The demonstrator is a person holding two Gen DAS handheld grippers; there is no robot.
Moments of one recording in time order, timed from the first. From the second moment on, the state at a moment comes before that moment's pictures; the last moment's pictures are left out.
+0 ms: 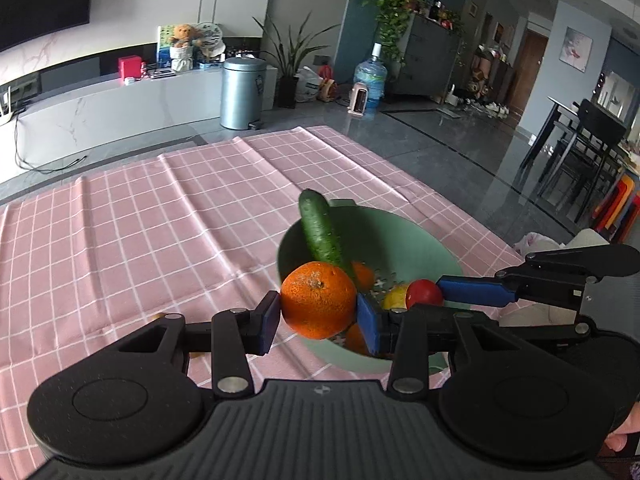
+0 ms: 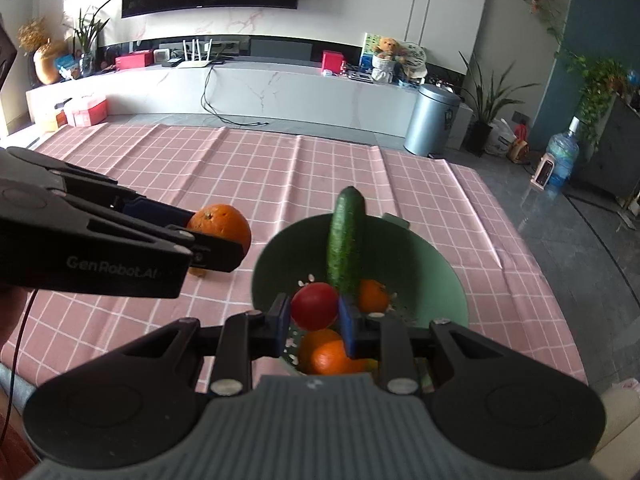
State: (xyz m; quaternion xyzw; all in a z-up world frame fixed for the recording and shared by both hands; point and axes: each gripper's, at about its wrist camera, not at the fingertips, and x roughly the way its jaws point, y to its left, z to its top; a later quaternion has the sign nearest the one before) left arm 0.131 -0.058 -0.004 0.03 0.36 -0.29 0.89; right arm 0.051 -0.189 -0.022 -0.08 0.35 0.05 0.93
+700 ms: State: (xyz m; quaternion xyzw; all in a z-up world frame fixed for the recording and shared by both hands) left arm 0.177 -0.142 -0.044 0.13 0.48 -0.25 0.83; right arm 0.116 -0.285 -0.053 0.01 0.41 0.03 0.91
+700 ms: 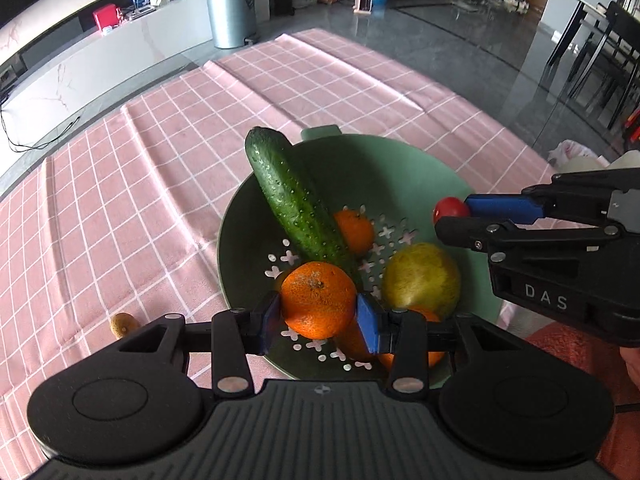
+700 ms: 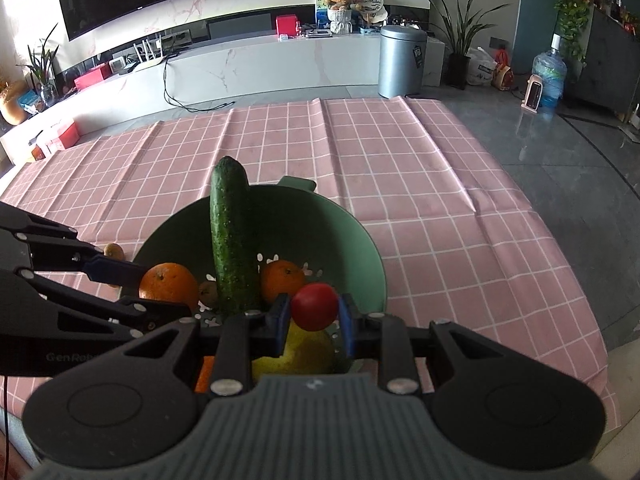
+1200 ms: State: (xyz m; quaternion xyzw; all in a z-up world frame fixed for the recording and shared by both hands) left arm 0.183 -0.153 -0.059 0.17 0.50 -0.24 0.81; right arm 0.136 -0.284 -0.075 0.01 0.43 0.05 0.90
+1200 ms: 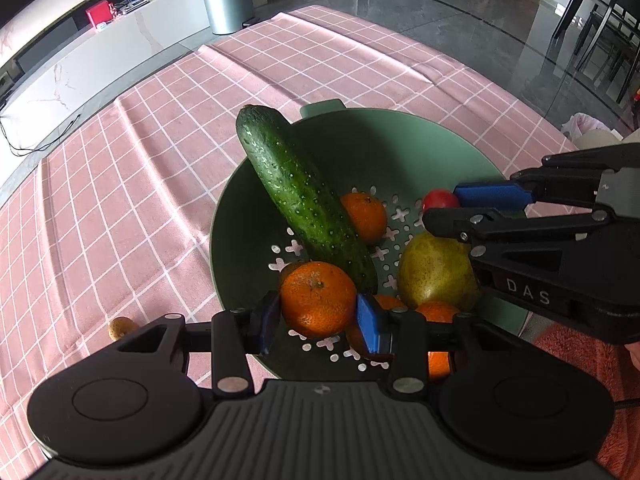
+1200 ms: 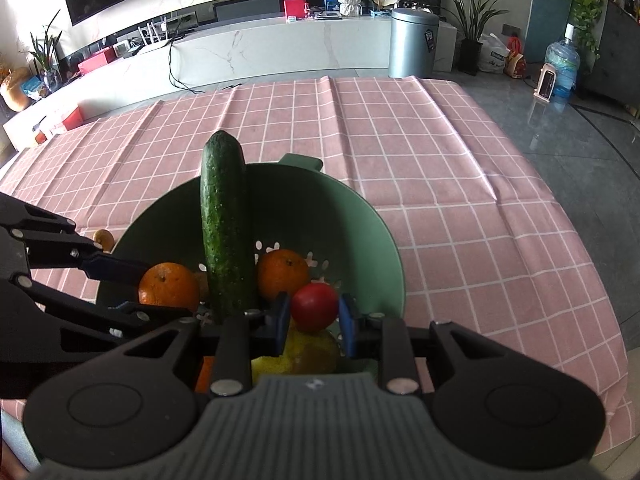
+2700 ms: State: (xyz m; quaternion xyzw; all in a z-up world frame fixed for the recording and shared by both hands) left arm 0.169 -0.092 -0.021 0.11 0.45 -0.23 0.86; right arm 0.161 -0.272 -0.077 -0.02 0.46 0.04 0.89
